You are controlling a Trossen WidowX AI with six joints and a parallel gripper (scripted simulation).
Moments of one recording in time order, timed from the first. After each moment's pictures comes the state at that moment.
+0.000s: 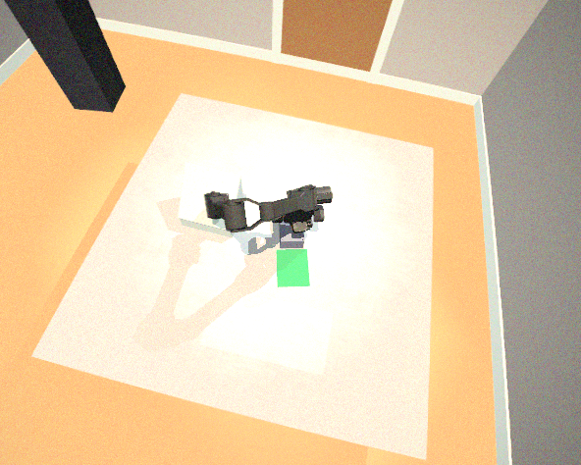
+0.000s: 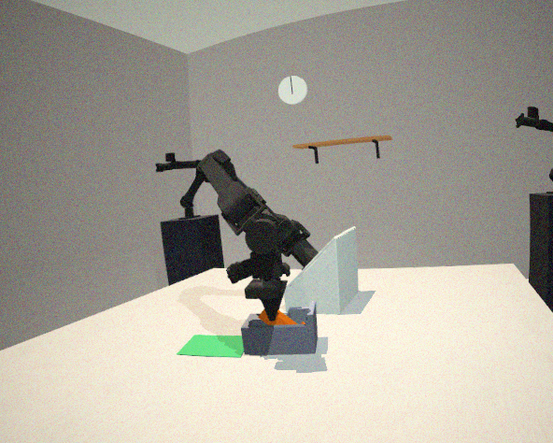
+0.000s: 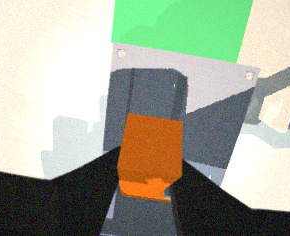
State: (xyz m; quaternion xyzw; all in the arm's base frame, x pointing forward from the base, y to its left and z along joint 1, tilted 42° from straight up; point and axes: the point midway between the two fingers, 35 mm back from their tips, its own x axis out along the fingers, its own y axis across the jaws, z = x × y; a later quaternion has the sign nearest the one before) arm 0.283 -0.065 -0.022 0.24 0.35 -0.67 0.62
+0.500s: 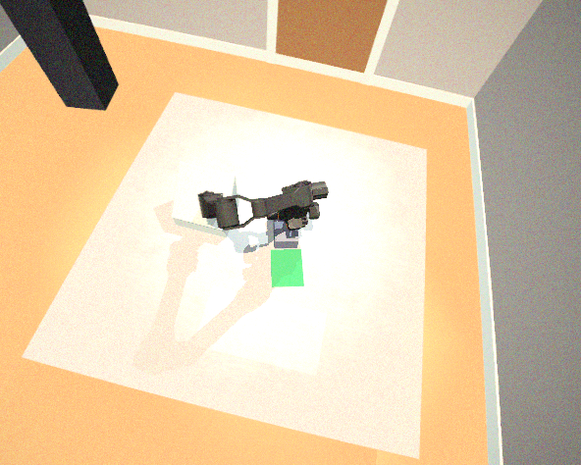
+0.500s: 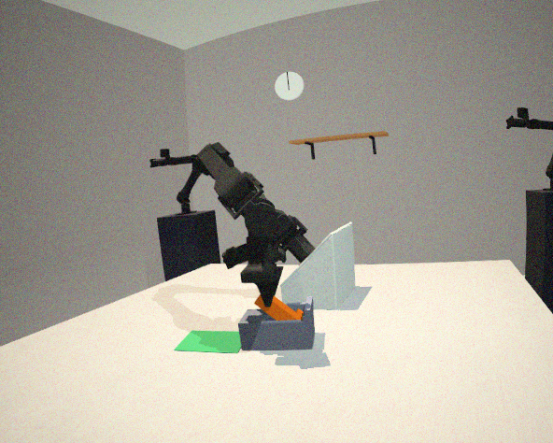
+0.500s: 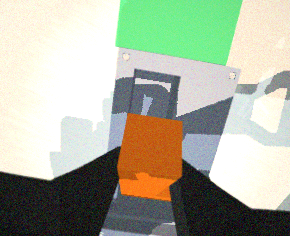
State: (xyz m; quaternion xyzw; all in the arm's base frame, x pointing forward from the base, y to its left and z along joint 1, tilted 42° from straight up) arm 0.286 -0.051 -0.006 0.23 0.35 -0.67 0.62
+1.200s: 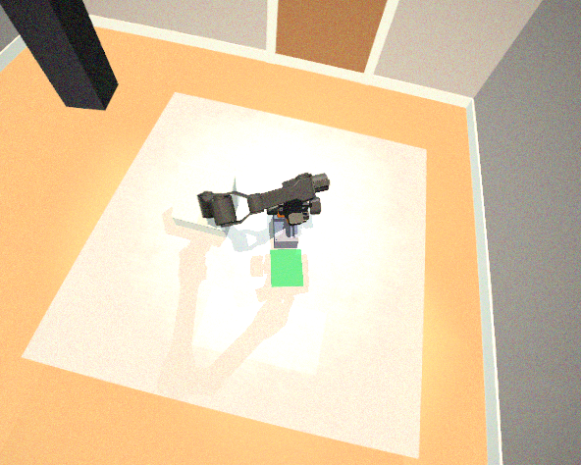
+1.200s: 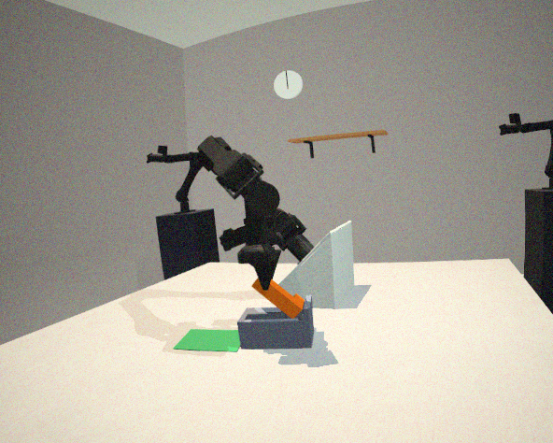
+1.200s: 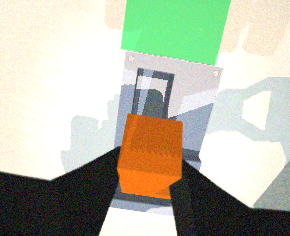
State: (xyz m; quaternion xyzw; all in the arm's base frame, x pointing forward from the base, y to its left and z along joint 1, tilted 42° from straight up) arm 0.291 -0.029 0.019 0.23 0.35 -0.66 0.62
